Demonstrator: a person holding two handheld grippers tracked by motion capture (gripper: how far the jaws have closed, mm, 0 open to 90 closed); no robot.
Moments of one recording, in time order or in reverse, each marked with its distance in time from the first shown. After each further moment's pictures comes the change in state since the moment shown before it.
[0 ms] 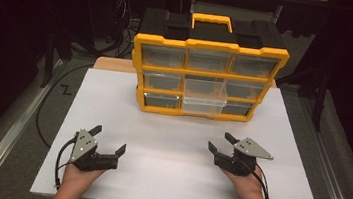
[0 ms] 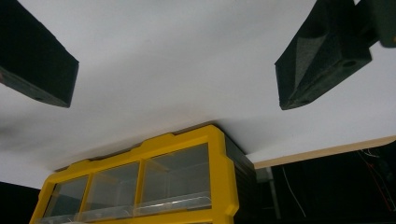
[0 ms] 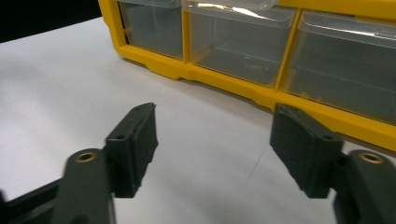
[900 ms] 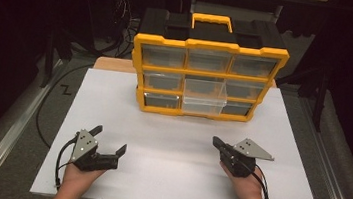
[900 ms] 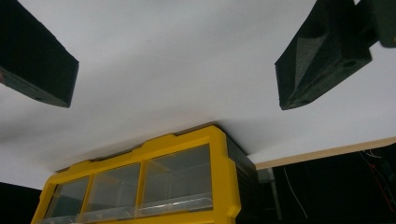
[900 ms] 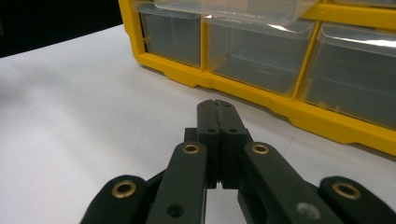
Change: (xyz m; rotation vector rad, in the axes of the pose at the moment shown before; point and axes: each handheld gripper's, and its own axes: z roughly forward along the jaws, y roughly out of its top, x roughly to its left) left arm 0.000 0.000 0.001 0.002 -0.004 -0.001; right arm 0.006 0.004 -0.004 -0.022 0.052 -0.001
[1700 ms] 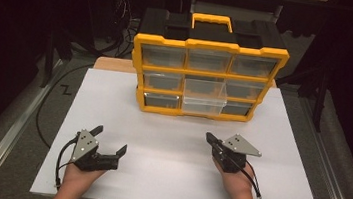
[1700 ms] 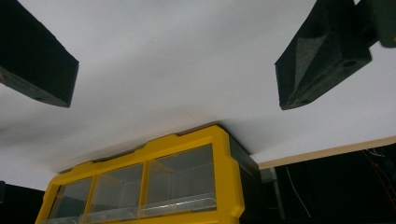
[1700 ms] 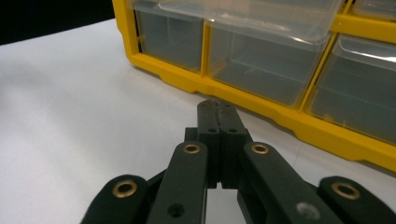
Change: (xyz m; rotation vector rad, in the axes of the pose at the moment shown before) left arm -0.001 0.000 0.001 -0.002 -0.009 0.004; right arm 0.015 0.009 0.021 0.013 -0.054 -0.039
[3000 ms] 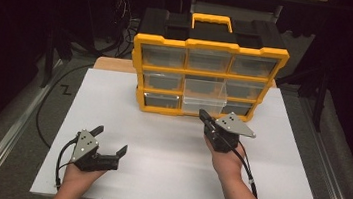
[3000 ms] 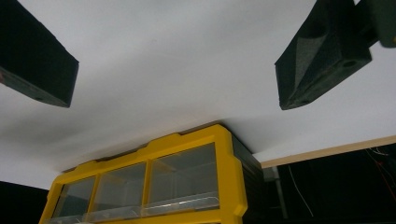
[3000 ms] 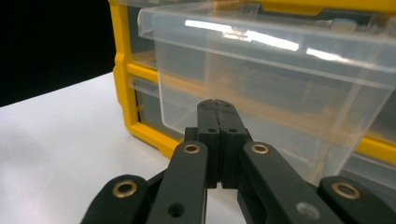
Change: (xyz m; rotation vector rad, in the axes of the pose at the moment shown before) left arm 0.000 0.000 0.000 -0.003 -0.011 0.002; right arm 0.009 0.060 0.019 -0.129 -0.029 -0.005
